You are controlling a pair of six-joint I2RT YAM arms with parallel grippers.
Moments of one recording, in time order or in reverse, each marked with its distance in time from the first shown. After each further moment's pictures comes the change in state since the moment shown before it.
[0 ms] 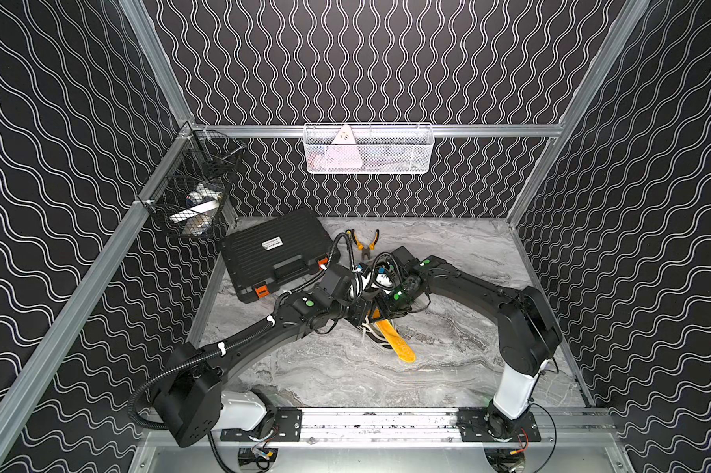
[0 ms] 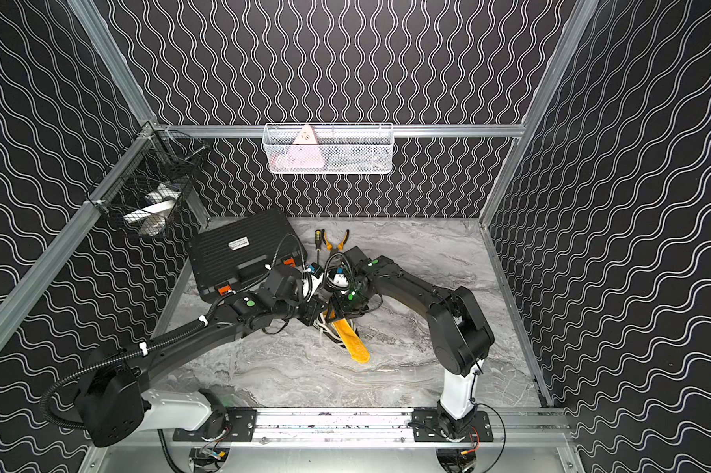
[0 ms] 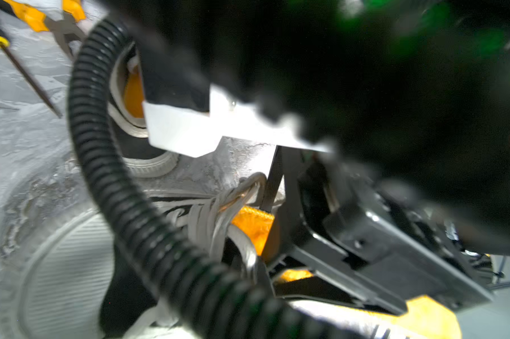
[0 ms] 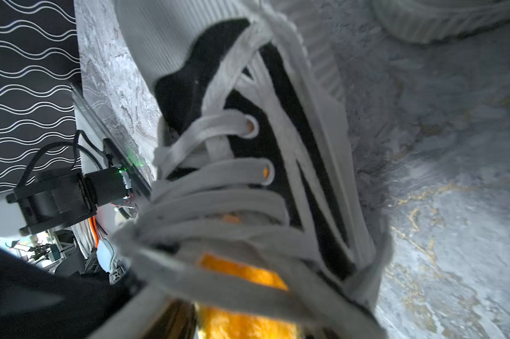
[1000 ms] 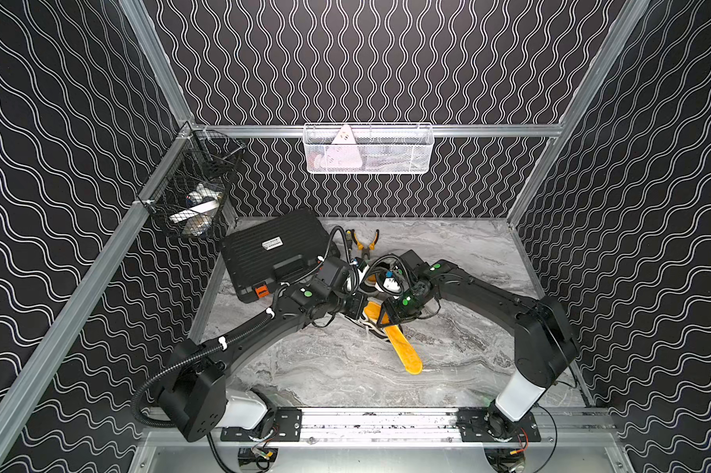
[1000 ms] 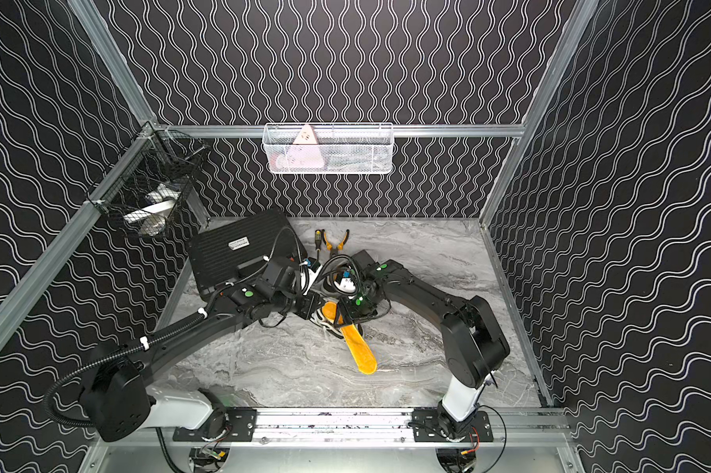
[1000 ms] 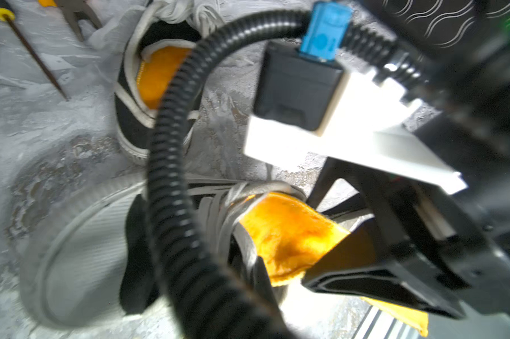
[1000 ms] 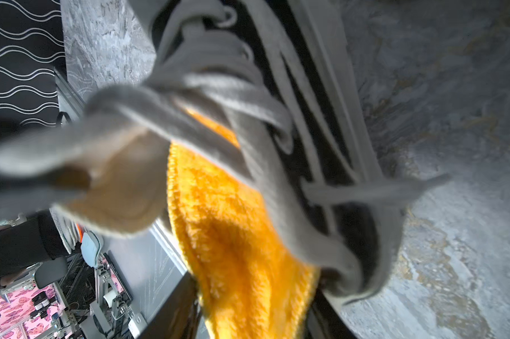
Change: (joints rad) left arm 0.057 0.021 0.065 -0.092 0.017 -0.022; right arm -0.009 -0.138 -0.115 -0.028 0.019 -0.041
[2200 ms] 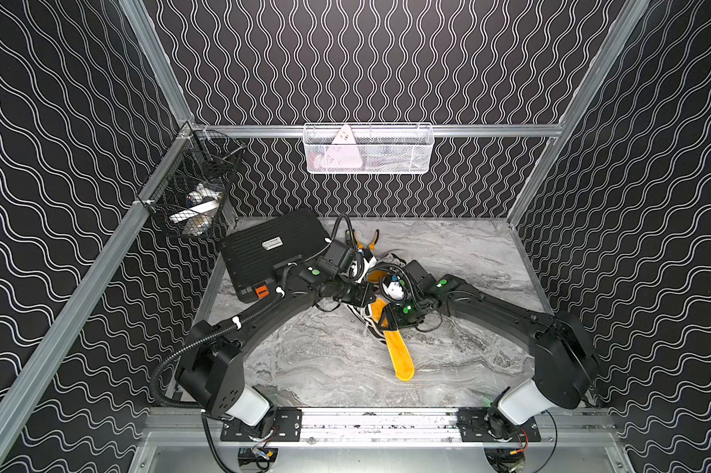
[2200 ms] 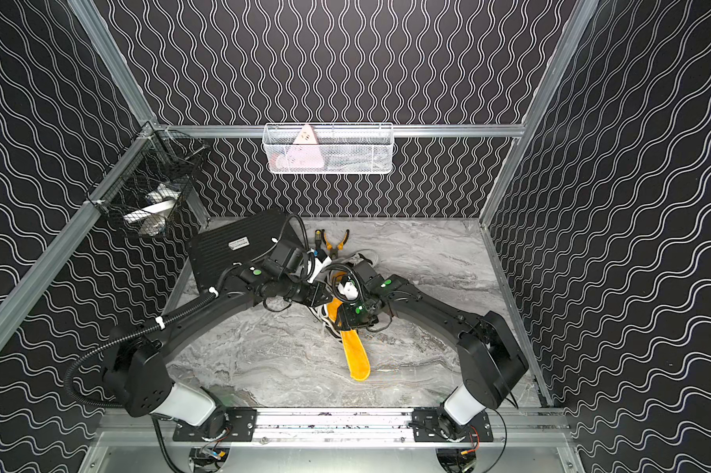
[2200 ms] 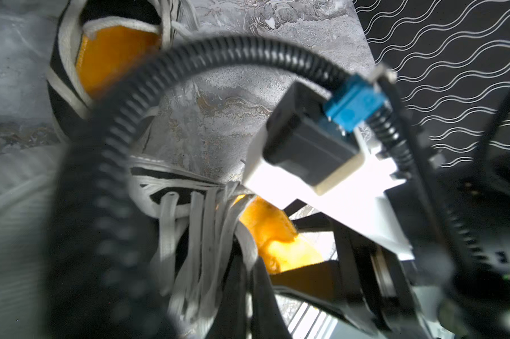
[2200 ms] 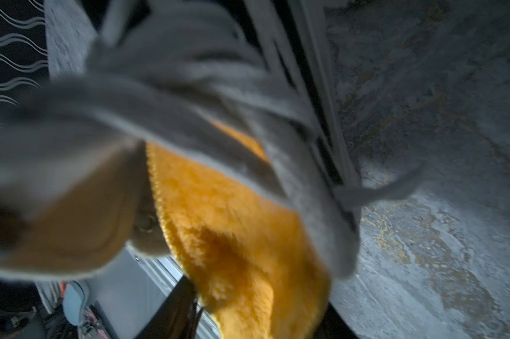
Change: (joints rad) left arm 0.032 0.153 0.223 -0.181 0.206 -0.046; right arm 0.072 -0.122 -0.133 0.171 0.153 0.220
